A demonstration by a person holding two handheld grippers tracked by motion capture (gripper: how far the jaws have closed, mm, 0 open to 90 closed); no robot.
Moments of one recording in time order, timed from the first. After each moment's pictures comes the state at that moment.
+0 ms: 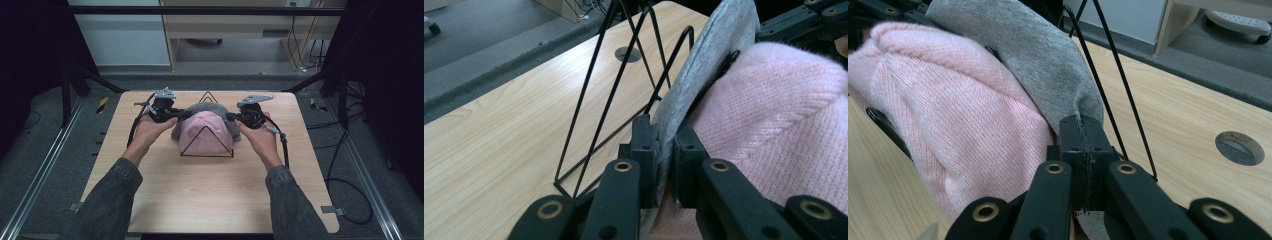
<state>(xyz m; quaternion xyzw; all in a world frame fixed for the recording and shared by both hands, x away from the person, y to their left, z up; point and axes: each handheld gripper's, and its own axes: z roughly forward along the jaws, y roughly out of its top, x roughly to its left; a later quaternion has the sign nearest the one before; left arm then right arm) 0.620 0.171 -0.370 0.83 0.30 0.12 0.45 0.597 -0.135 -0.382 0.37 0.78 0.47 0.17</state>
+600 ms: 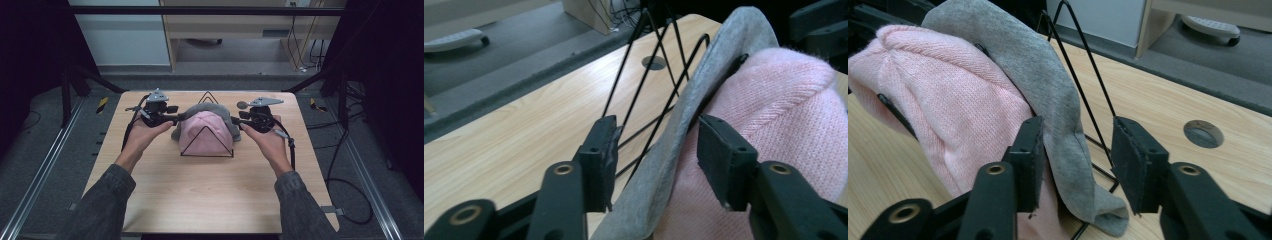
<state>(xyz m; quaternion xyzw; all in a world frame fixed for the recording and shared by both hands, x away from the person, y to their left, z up) 0.597 0.188 -0.359 0.81 0.33 0.19 0.46 0.577 -0.157 -0.374 0.39 0.77 0.47 0.19</state>
